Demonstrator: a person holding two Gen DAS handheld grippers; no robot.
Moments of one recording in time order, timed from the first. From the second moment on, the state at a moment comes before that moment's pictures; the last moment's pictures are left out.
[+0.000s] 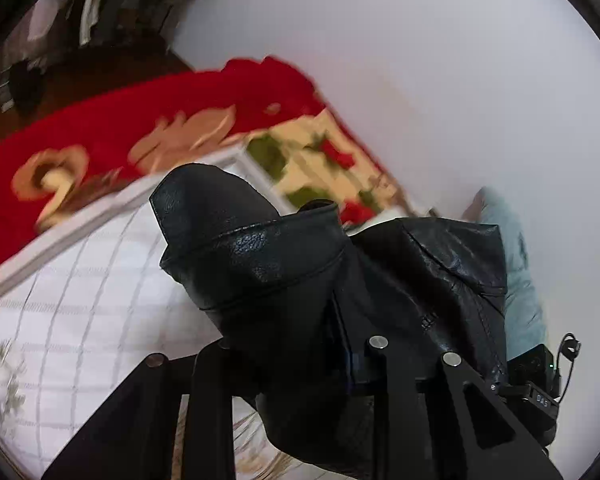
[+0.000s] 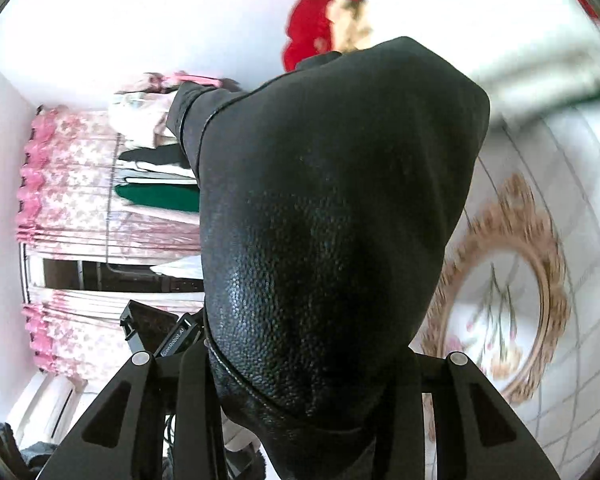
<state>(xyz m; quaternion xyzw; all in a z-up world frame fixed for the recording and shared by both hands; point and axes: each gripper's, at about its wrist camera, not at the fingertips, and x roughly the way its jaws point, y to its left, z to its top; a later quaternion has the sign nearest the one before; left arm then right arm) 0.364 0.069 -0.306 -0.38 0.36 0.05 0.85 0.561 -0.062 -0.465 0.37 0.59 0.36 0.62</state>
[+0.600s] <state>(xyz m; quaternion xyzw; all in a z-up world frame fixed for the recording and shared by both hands) 0.626 -0.048 -0.429 -0.29 0.42 0.02 0.86 0.931 -0.199 -0.561 0.35 0.65 0.29 0.61</state>
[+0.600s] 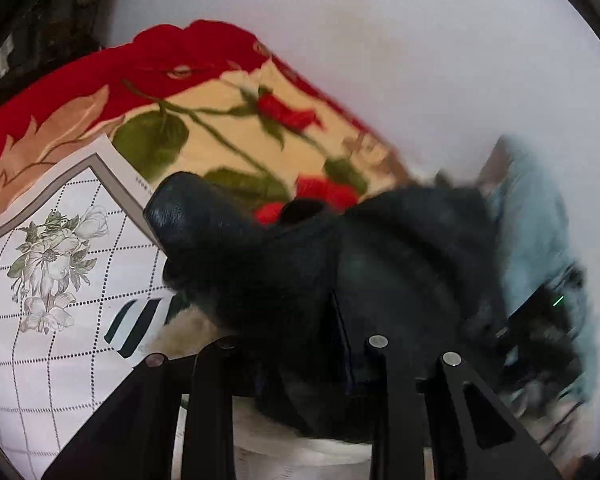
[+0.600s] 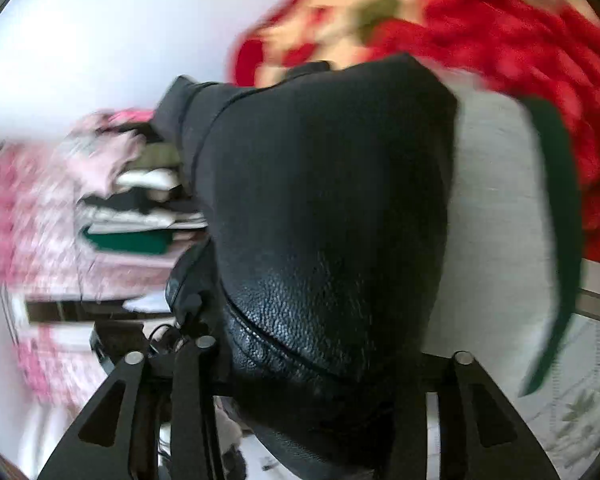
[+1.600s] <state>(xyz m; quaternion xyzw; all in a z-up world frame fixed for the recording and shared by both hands) 0.501 -0.058 -0.260 -0.01 0.44 0.05 0.90 0.657 -0.104 -0.388 -0.03 0.54 -0.09 0.84</state>
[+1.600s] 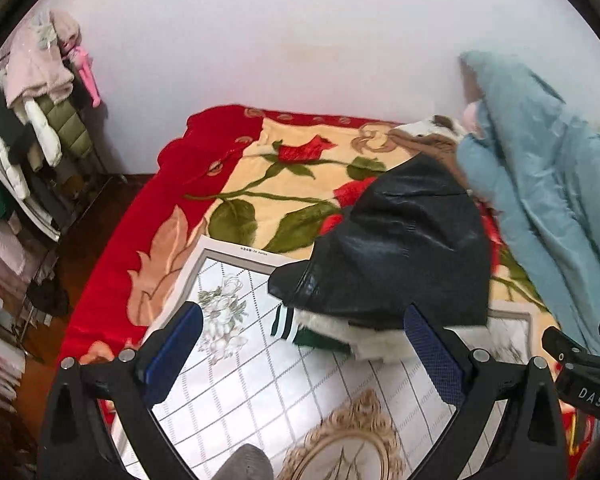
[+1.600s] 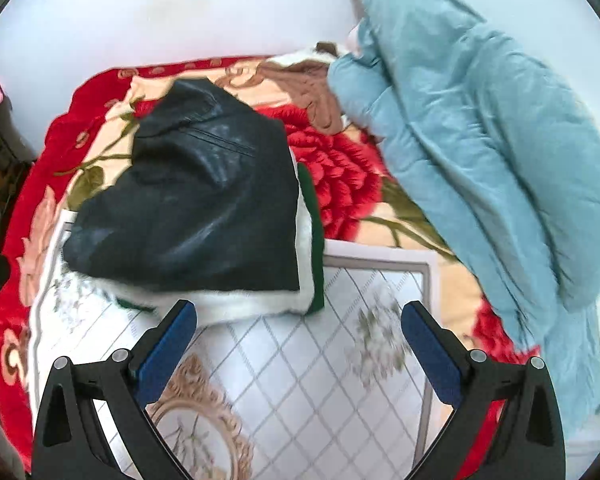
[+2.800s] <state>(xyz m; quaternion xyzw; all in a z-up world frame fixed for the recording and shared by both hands) 0.189 -0.036 0.004 0.02 0.34 0.00 0.94 0.235 -0.037 0.020 0.01 0.36 -0.09 0.93</state>
